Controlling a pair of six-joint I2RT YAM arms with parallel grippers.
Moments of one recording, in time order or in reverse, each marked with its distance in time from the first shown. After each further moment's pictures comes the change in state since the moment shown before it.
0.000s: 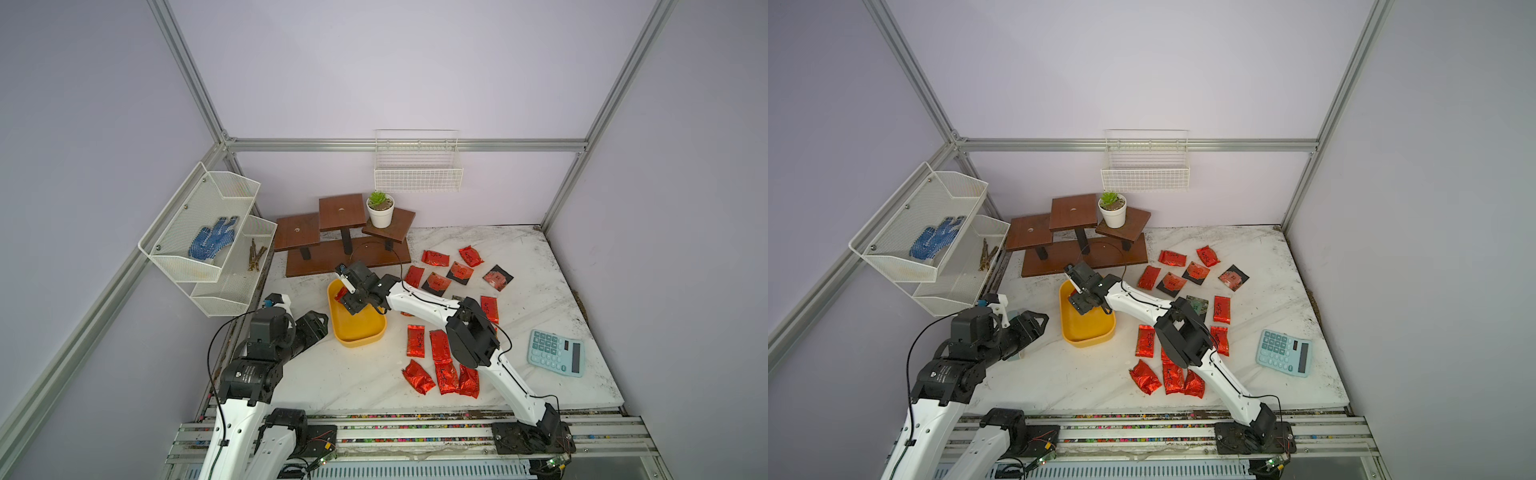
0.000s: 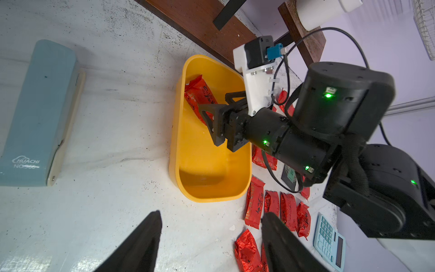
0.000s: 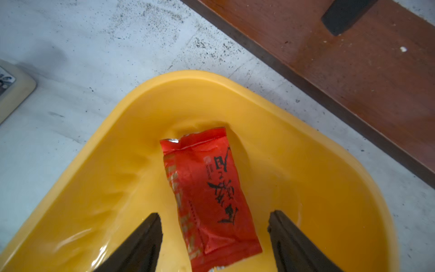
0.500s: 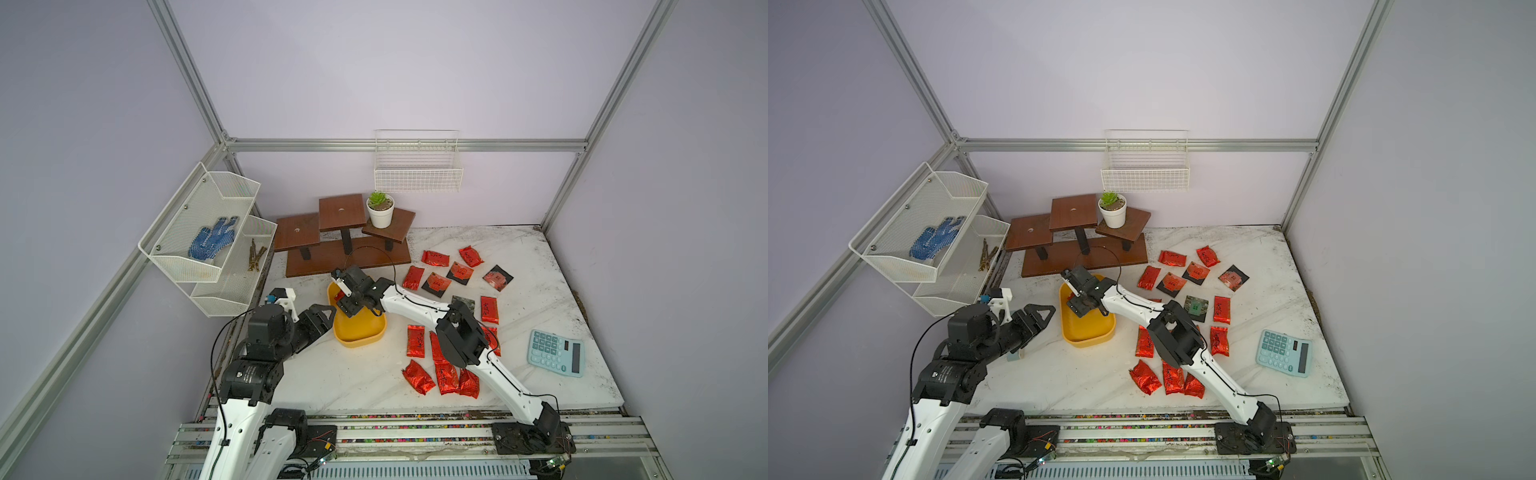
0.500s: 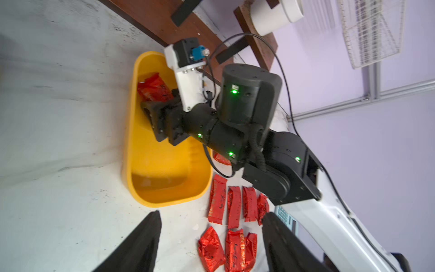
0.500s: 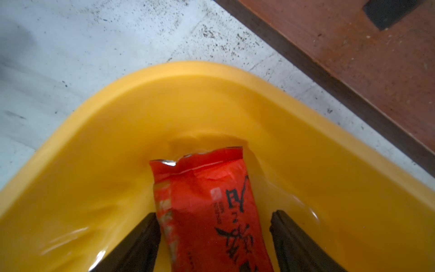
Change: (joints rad) left arm 0.001 0.000 -0.027 0.176 0.206 -0.093; right arm 0.000 0.114 0.110 -0.006 -0.015 -0.030
